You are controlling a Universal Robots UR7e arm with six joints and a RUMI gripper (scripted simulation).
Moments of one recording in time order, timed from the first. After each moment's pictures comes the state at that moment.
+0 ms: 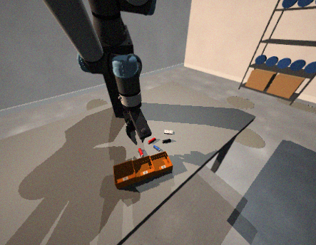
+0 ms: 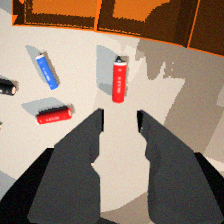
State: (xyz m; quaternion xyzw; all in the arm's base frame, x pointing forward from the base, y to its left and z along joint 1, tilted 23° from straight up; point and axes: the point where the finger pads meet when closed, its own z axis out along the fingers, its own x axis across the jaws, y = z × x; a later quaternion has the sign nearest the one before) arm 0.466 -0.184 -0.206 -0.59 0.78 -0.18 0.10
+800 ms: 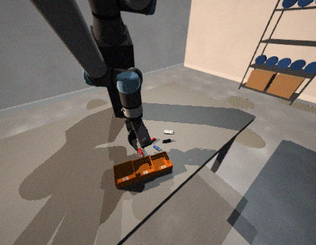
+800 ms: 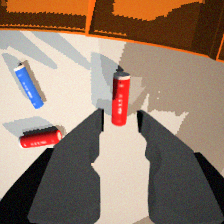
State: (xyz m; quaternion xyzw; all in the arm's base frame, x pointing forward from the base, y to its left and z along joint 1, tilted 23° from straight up) arm 0.484 -0.192 -0.253 -0.59 0.78 -0.18 0.10
